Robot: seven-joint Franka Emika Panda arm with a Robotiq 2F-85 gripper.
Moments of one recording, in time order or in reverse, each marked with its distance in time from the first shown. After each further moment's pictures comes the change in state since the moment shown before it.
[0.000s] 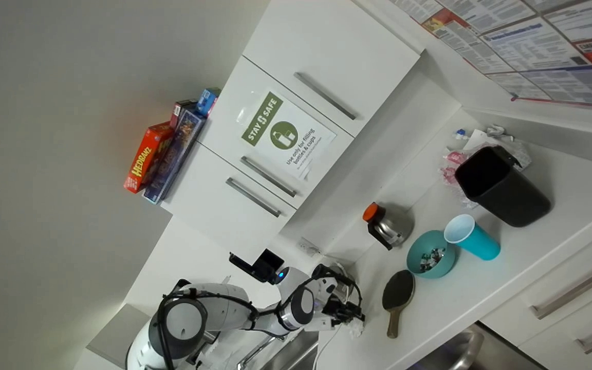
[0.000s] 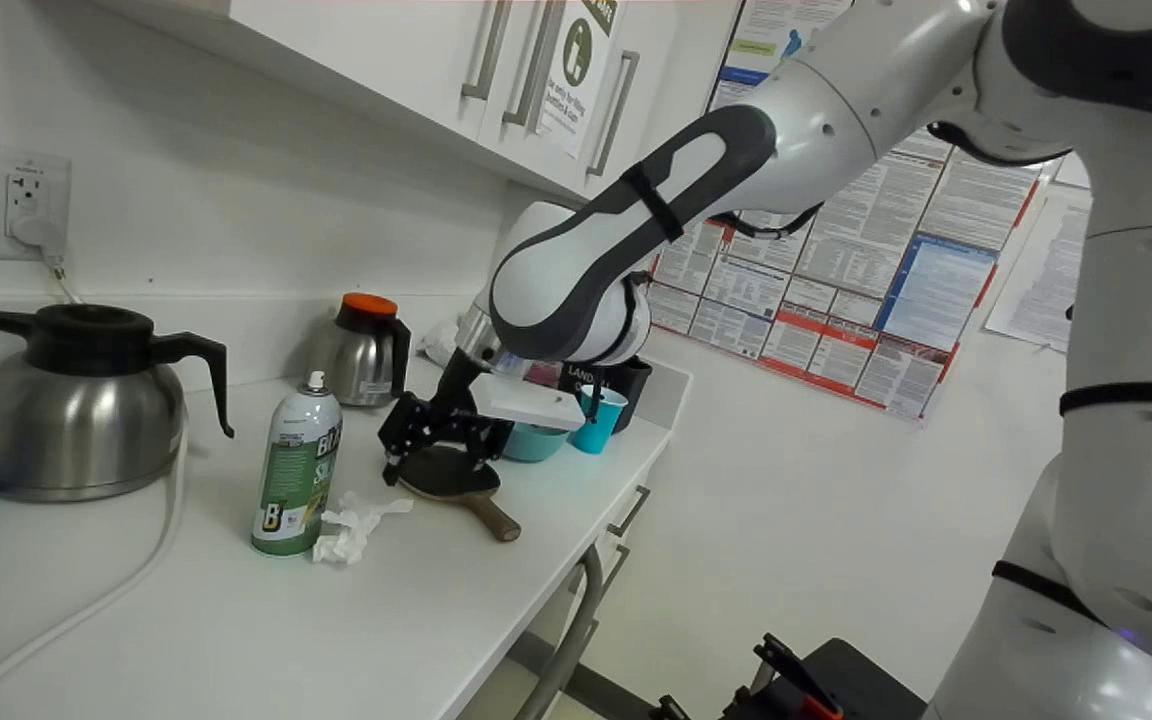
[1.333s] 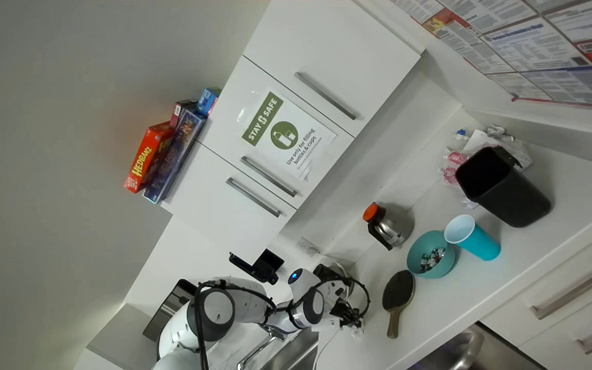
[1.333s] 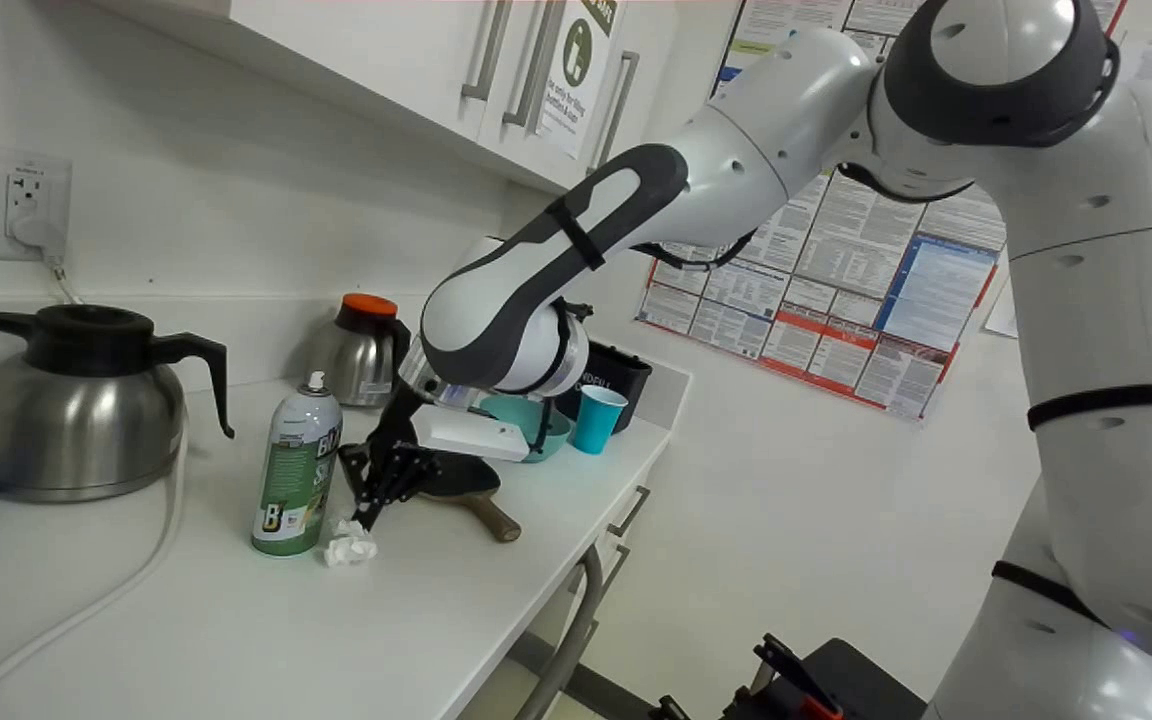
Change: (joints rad) arm 0.010 0.209 0.043 0.167 0.056 0.009 -0.071
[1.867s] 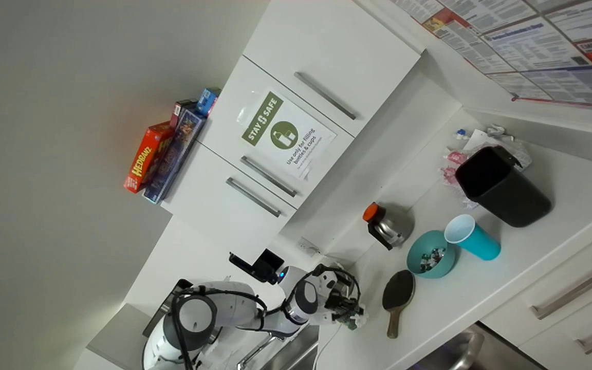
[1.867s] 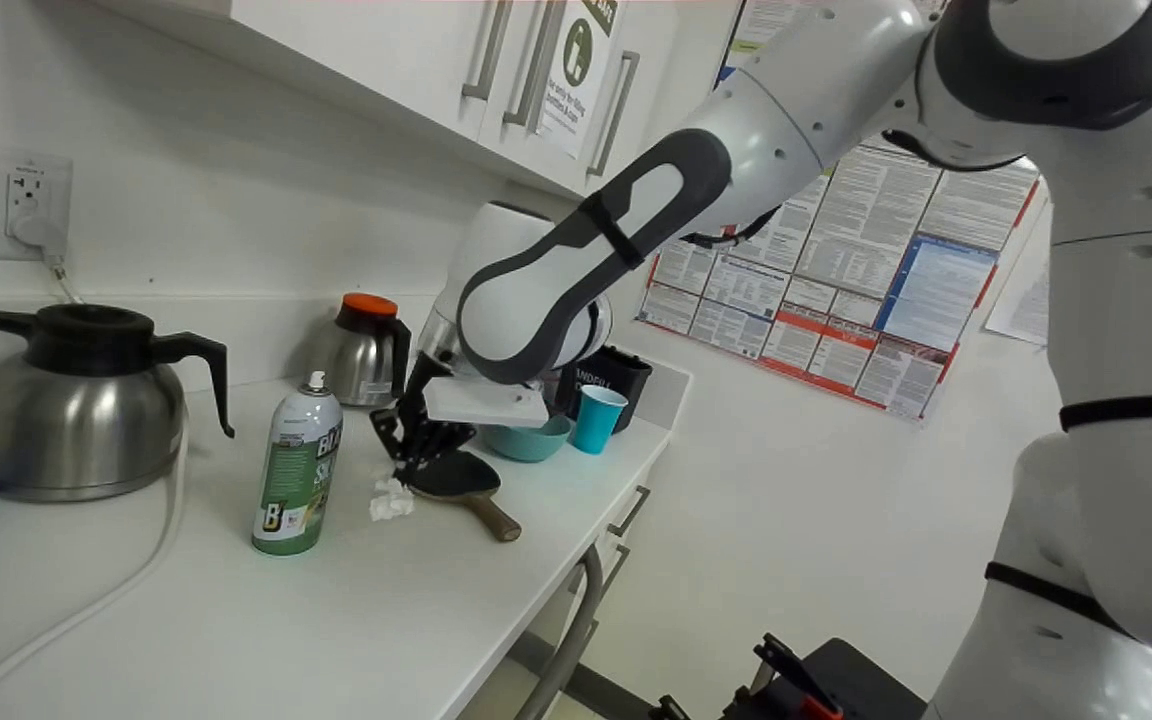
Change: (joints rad) arm 0.213 -0.109 -0.265 -0.040 -0.249 -0.011 0.321
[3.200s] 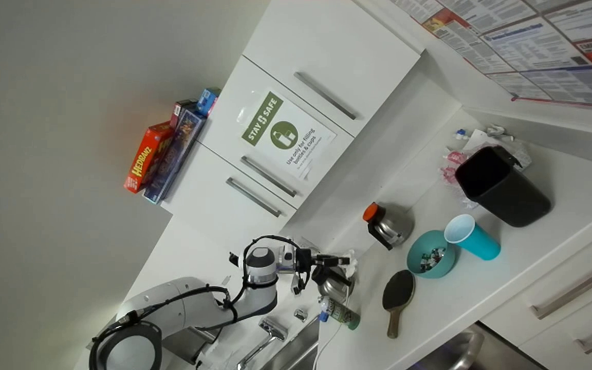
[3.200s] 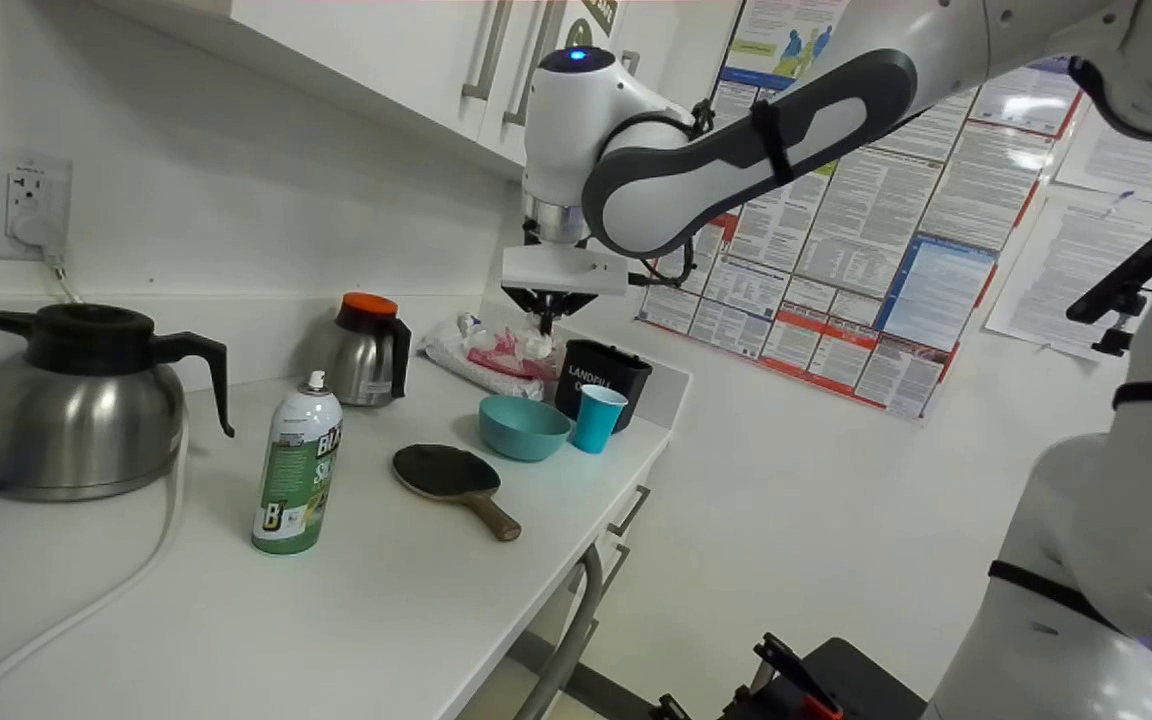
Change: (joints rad) arm -0.122 -0.361 0.000 0.037 -0.738 -0.496 0.838
